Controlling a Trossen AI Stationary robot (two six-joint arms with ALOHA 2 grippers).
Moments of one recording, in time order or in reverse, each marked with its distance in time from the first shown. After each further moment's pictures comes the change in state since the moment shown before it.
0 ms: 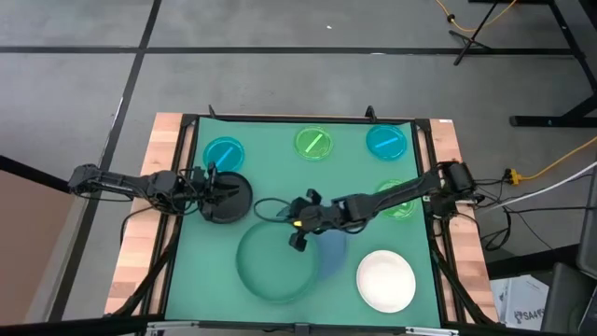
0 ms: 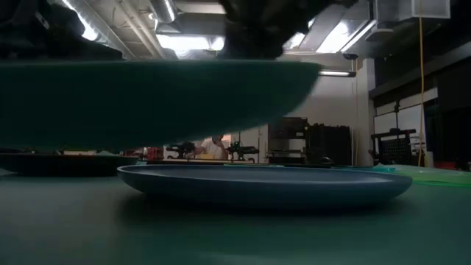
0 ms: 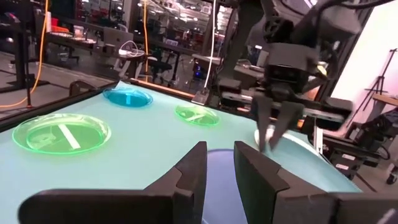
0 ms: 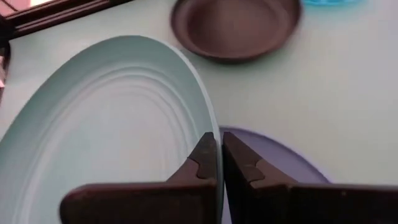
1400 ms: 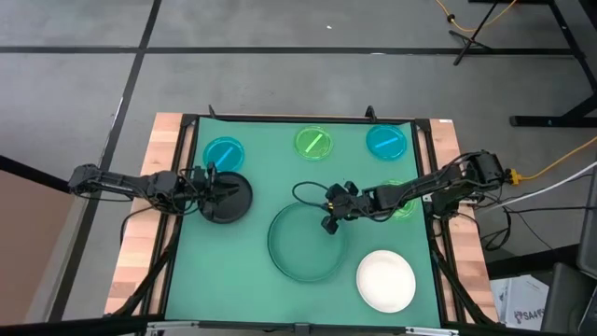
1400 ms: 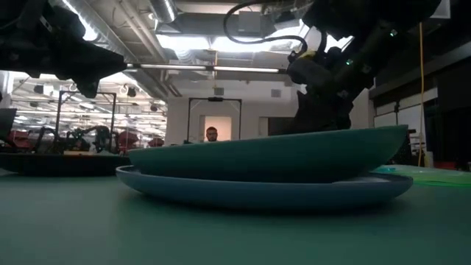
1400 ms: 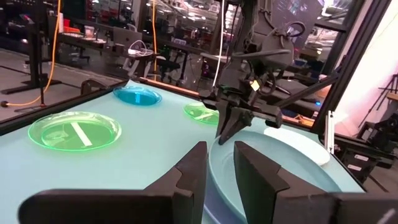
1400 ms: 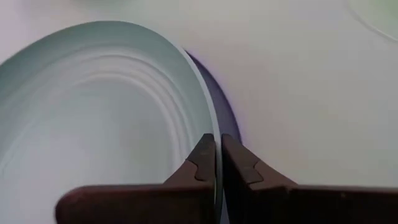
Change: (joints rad) left arm 0.001 0.000 0.000 -0.013 -0.035 0.007; right arm -0.079 -0.235 -0.489 0.092 0.001 0.162
